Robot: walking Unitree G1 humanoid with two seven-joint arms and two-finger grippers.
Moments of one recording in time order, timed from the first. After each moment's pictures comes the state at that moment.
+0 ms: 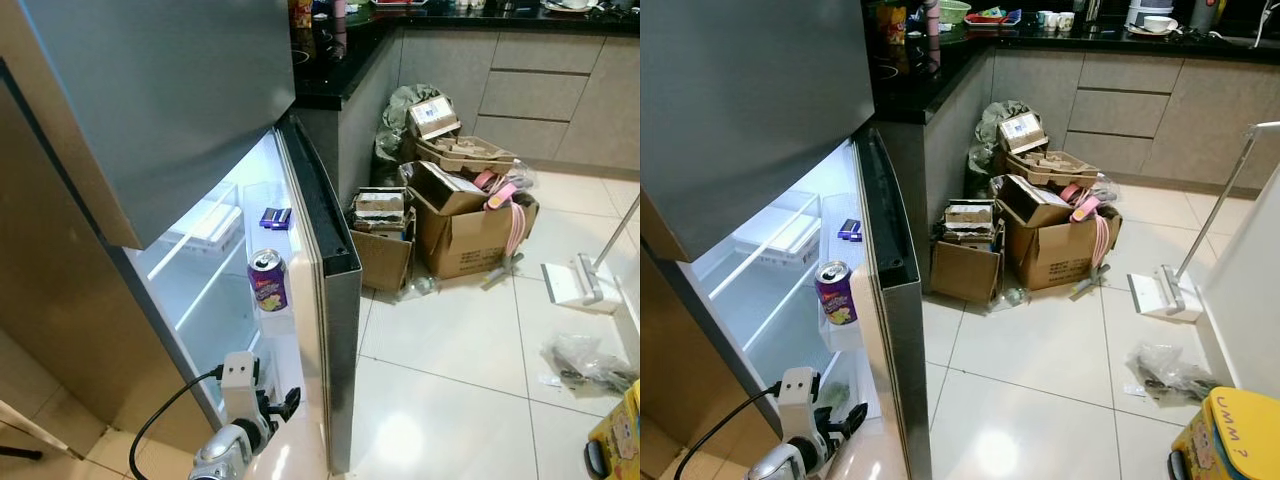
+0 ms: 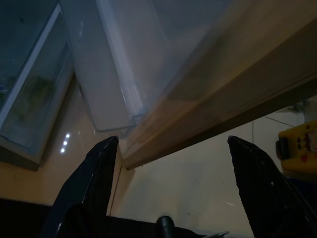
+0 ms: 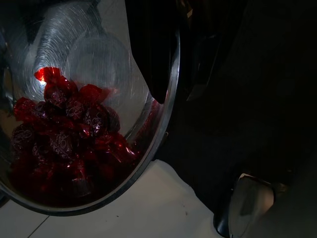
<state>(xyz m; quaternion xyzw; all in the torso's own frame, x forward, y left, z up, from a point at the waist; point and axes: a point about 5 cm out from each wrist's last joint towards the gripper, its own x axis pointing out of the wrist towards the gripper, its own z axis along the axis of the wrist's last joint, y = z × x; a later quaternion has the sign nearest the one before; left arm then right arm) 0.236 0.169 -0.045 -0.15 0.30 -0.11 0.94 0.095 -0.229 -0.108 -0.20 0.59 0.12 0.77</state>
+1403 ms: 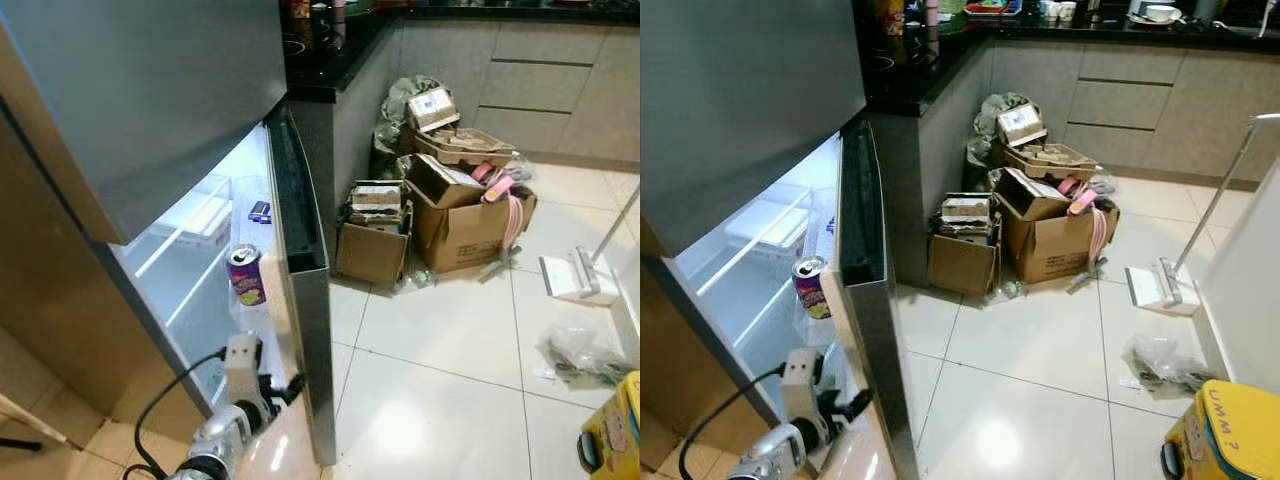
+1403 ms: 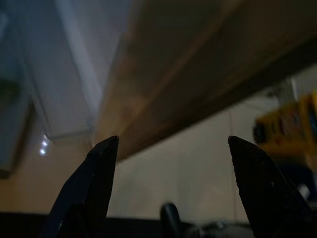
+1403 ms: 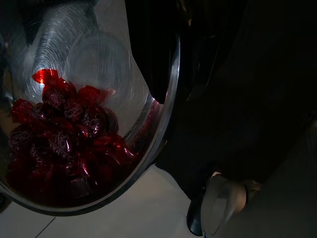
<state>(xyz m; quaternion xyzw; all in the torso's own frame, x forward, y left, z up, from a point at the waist) 0.250 0.166 -0.035 -0.16 0.30 -0.17 0.92 0.093 -0.231 -0.108 -0.21 0.59 0.12 0.77</state>
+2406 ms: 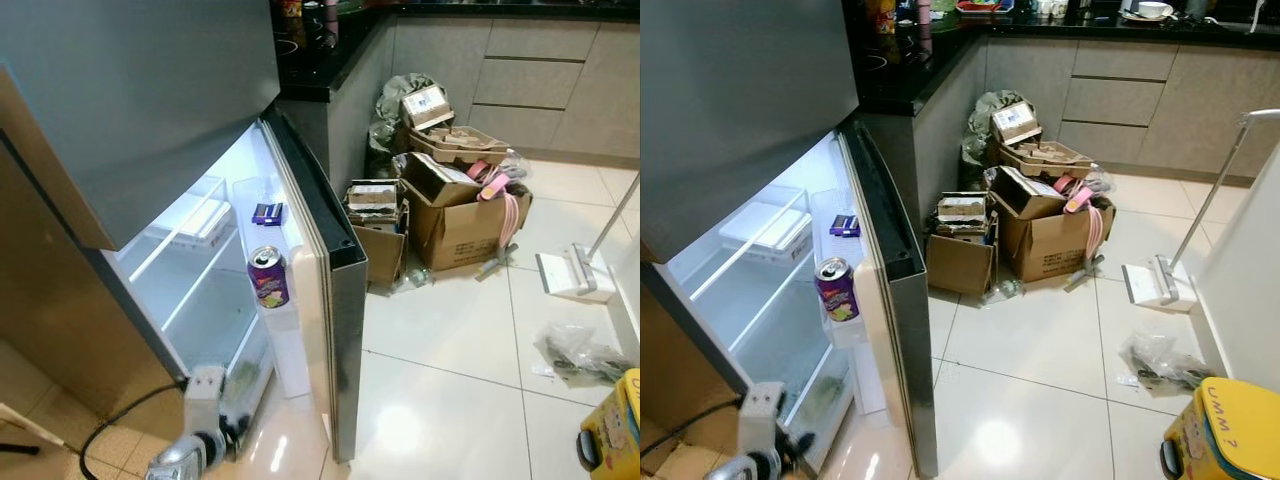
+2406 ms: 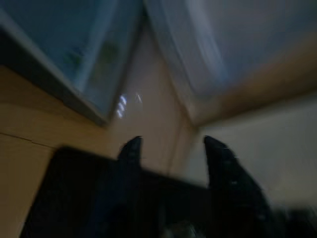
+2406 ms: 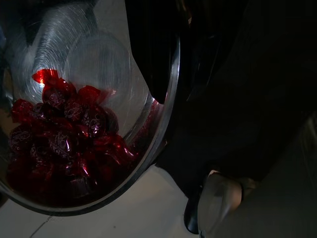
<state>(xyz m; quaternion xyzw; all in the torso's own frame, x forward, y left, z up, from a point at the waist) 0.238 0.233 -0.038 -0.07 0.34 -0.02 0.94 0.091 -0.230 -0.108 -0.20 0.59 0.12 0.77</state>
